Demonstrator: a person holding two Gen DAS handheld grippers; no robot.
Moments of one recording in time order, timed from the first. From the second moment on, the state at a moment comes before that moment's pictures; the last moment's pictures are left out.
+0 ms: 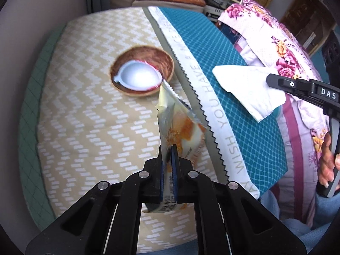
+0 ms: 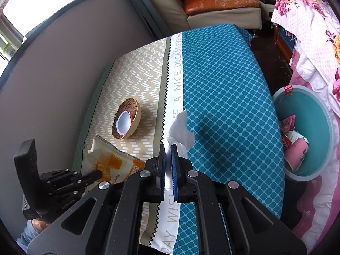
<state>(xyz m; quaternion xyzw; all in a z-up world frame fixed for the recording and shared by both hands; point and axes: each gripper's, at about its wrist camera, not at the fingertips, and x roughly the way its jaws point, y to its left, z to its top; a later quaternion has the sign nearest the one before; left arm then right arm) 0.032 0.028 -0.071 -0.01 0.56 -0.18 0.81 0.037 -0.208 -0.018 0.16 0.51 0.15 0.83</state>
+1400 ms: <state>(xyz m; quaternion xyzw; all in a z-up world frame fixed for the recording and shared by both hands) 0.038 -0.030 -0.123 0.06 0.57 -0.18 0.80 0.044 -0.215 -0.086 0.08 0.54 0.07 0.83</state>
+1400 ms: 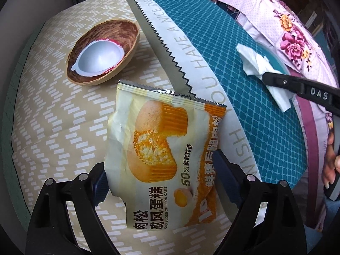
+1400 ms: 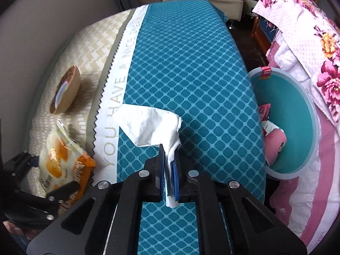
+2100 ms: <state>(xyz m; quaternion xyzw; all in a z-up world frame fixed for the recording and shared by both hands) 0.071 -0.139 -0.066 0.08 0.53 -0.25 0.81 0.038 -0.344 -0.033 0.19 0.45 0.00 0.87</state>
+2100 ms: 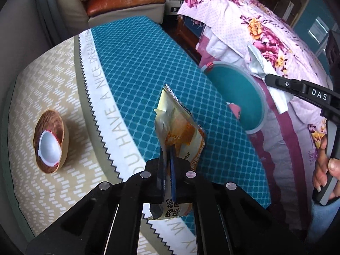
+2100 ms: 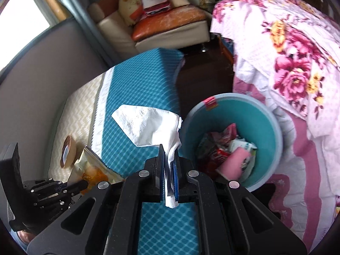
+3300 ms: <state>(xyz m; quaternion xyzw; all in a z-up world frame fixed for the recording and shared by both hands) 0.136 -0.315 -0.050 0.10 0.49 -0.33 0.80 0.041 -0.472 -0.050 0.24 0.46 -0.09 0.85</state>
